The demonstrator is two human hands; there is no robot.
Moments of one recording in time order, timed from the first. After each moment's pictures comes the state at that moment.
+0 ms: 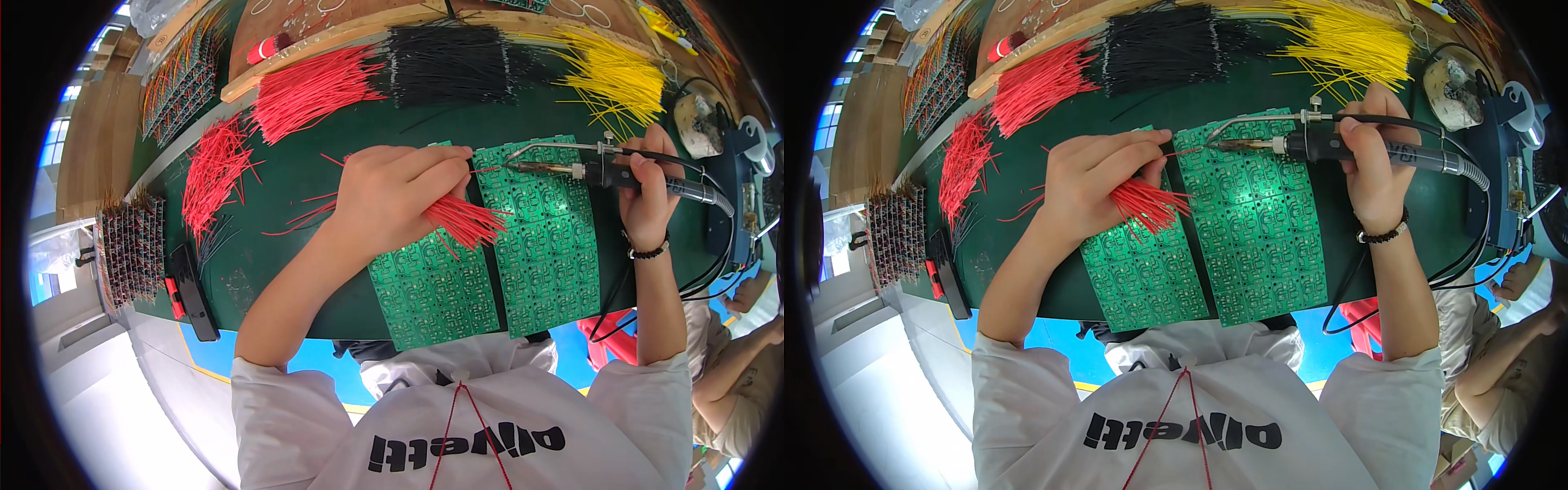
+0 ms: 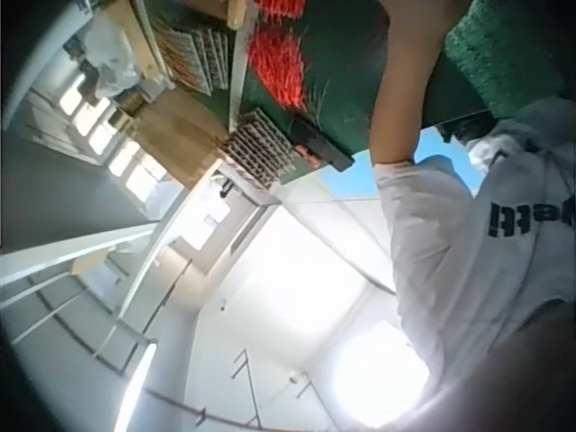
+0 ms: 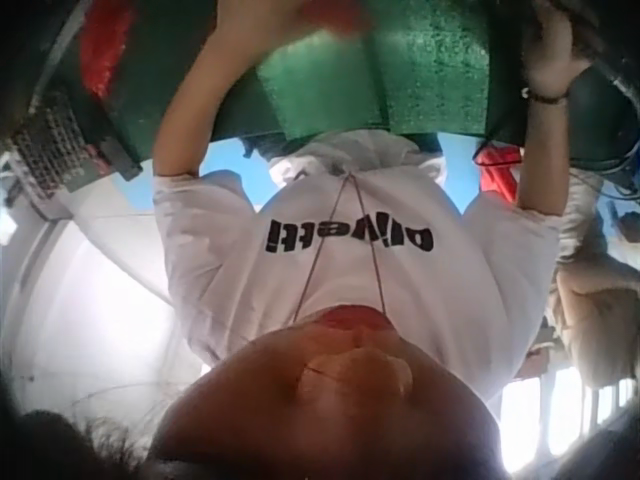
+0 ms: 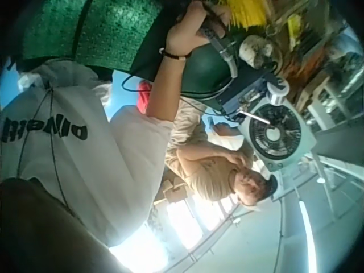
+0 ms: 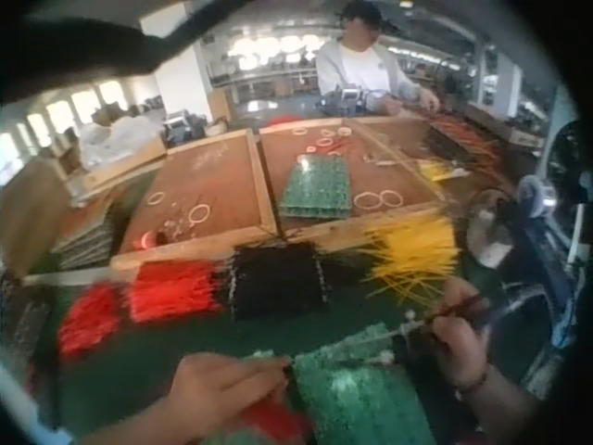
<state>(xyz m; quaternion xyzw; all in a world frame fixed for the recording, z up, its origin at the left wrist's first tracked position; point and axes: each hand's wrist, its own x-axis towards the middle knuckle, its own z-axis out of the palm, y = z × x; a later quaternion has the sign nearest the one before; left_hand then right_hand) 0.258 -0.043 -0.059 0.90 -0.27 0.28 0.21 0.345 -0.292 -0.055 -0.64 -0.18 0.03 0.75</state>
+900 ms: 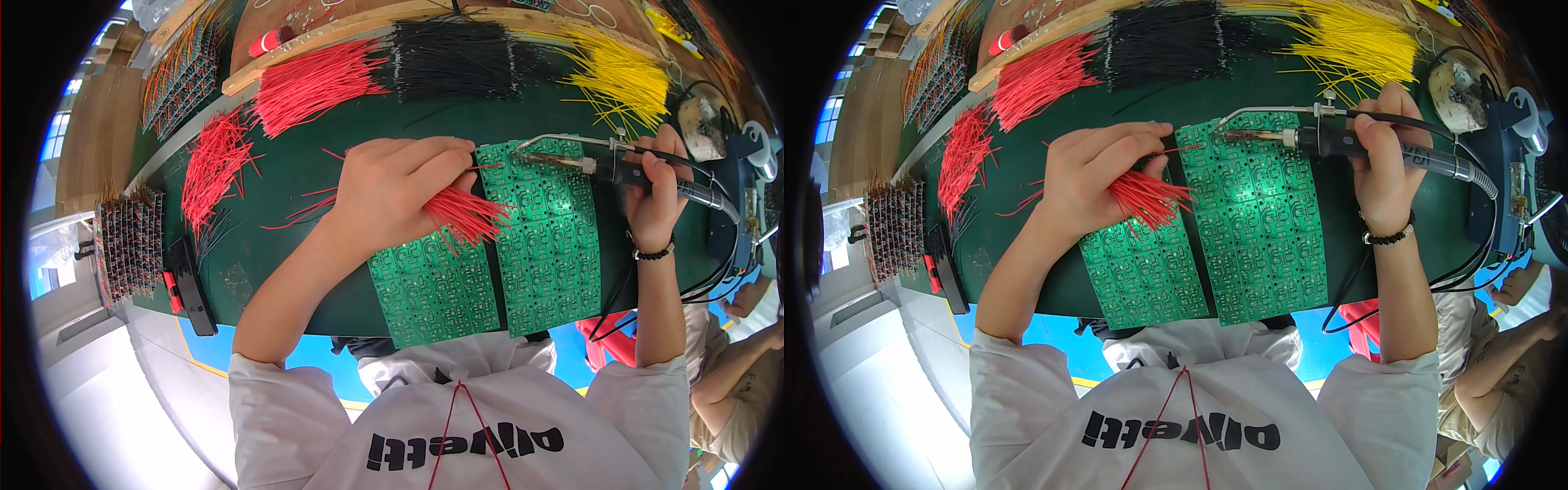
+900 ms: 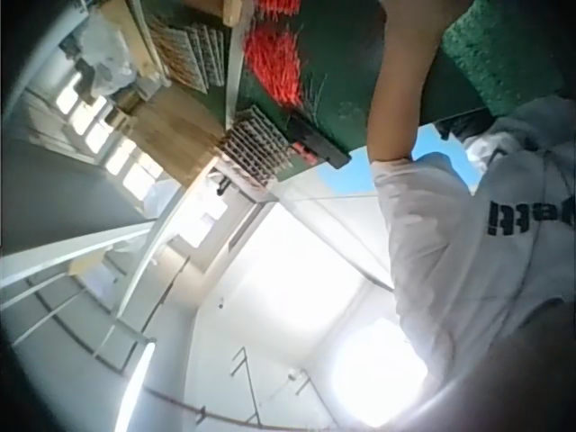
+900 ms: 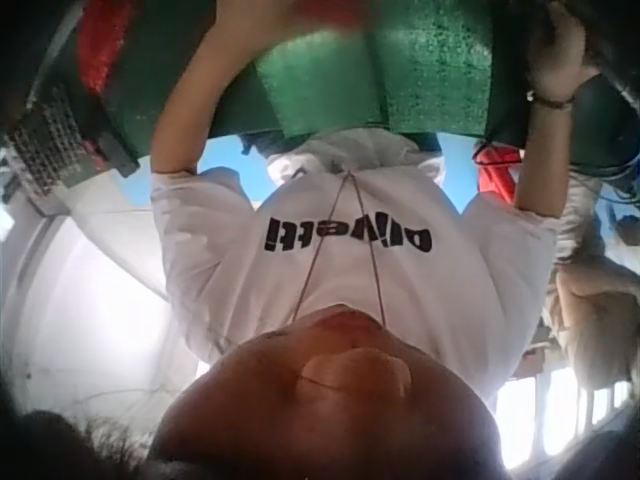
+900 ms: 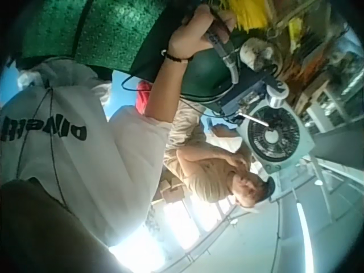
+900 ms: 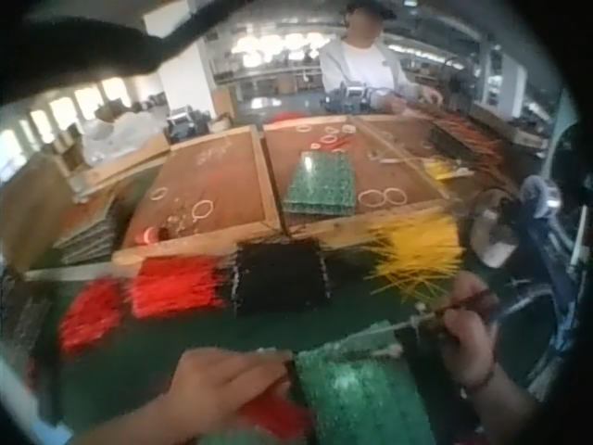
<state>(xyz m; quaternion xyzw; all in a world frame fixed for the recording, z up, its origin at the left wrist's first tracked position) 0.257 -0.044 -0.053 0.91 -0.25 0.25 0.22 0.346 -0.291 -0.052 -0.63 -0.17 0.01 0.76</state>
